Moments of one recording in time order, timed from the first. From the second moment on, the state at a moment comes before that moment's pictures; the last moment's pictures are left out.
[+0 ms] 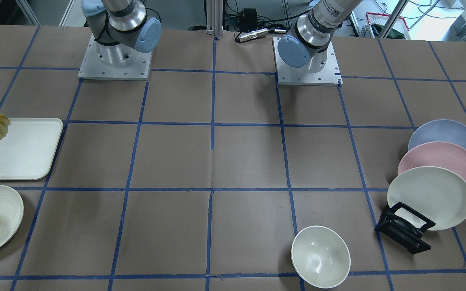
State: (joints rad) left arm -0.67 -1.93 -1.58 -1.34 1.86 0.45; right arm 1.07 -1.31 1.48 -1.52 -1.61 -0.37
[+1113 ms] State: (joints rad) left arm -0.67 -2.02 -1.58 -1.25 1.86 0.44; right arm 1.39 -1.37 1.46 -1.45 -1.52 0.04
